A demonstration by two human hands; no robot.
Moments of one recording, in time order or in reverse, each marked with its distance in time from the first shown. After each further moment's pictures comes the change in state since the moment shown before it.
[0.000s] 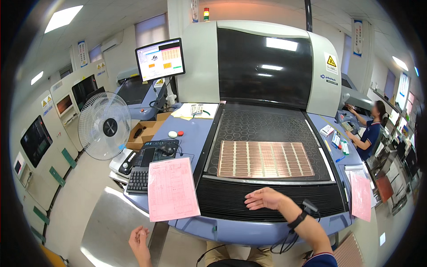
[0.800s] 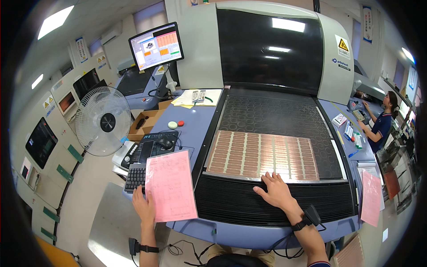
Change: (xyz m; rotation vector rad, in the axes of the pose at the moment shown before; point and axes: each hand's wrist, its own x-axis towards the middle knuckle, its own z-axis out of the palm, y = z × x) left_hand 0.137 -0.047 0.098 0.894 0.076 0.512; right_hand 0.008 -0.004 -0.010 -1.504 0.631 -0.569
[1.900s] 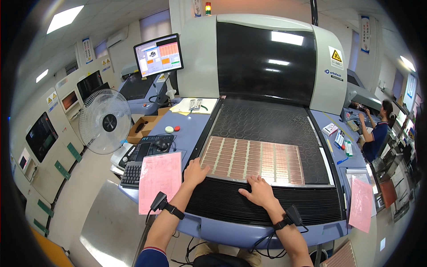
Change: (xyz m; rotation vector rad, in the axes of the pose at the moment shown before) left_hand 0.039 0.204 0.132 -0.272 -0.430 0.180; right_hand -0.005 0.008 0.003 0.000 0.105 -0.034
